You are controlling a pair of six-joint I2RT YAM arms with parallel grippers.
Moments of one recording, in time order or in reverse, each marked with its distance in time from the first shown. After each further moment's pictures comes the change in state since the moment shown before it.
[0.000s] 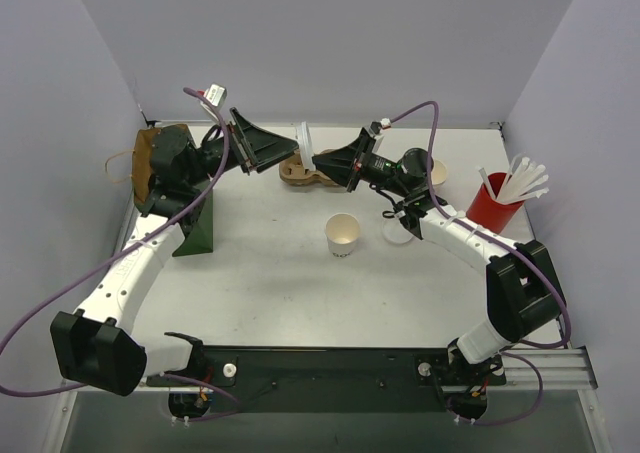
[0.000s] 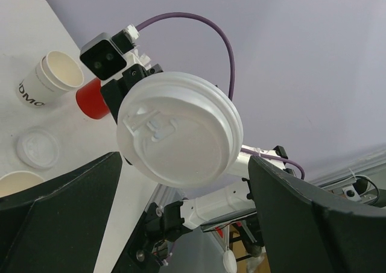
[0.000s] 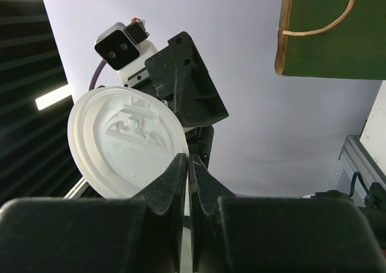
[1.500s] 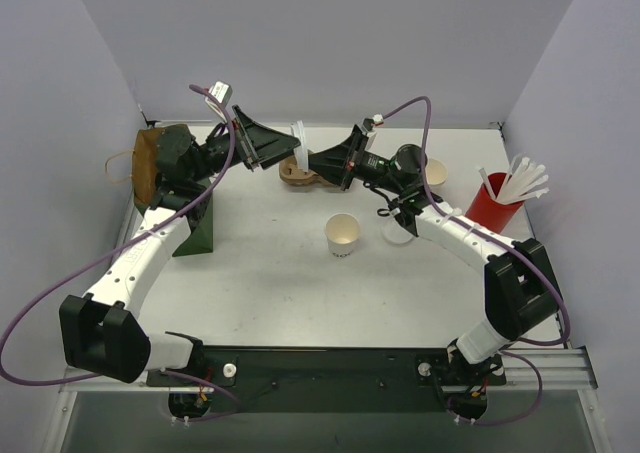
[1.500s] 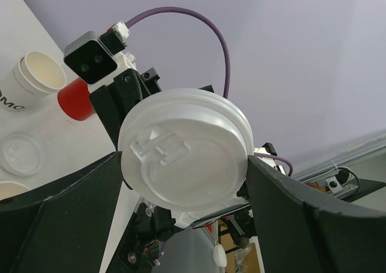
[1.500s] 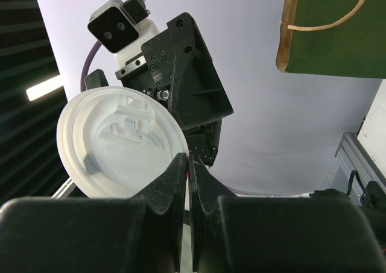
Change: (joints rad) left arm 0.001 0.063 -0.010 0.163 0.049 -0.098; right arm 0.033 0.018 0.050 -0.030 0.002 -0.031
